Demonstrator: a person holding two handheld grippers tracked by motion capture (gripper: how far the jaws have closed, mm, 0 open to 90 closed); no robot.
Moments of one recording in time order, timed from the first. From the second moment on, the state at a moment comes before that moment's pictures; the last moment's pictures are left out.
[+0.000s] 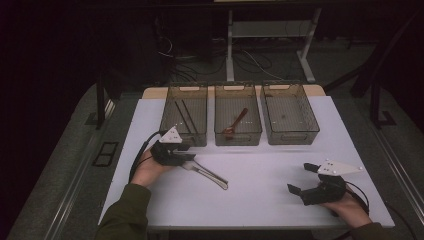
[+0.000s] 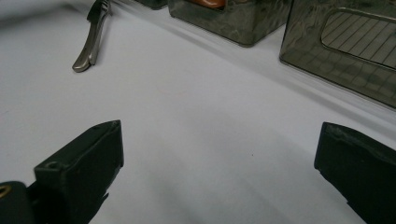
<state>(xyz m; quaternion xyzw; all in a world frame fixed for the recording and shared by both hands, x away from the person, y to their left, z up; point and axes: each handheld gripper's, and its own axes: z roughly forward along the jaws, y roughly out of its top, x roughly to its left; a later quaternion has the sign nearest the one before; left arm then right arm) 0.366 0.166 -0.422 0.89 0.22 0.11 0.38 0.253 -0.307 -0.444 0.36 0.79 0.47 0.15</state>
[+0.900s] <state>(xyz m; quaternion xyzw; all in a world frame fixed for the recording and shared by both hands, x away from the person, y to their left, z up) 0.374 0.132 -0.432 0.94 0.12 0.03 0.33 0.252 -0.307 -0.444 0.36 0.79 0.47 0.14</state>
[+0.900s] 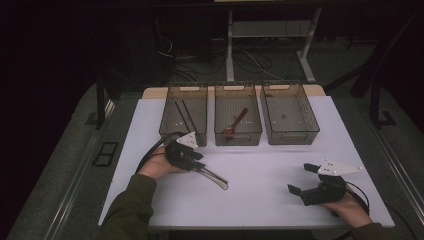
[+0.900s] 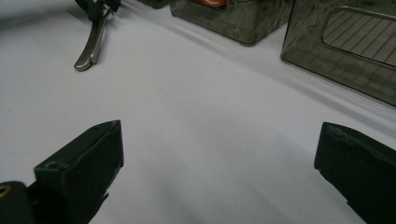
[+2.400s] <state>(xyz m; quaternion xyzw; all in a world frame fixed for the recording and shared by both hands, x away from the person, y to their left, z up) 0.381 0.094 -0.434 0.94 0.09 0.05 0.33 0.253 -0.307 -0.445 0.36 0.80 0.47 0.14</state>
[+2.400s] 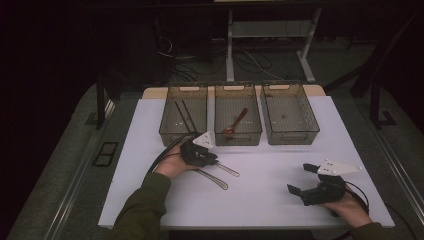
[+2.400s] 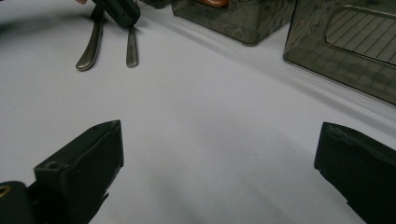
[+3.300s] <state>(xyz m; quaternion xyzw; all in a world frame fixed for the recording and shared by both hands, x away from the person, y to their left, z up) 0.384 0.074 -0.430 0.96 0.01 -0.01 0.27 0.253 -0.306 -0.445 0.36 0.80 0.47 0.13</state>
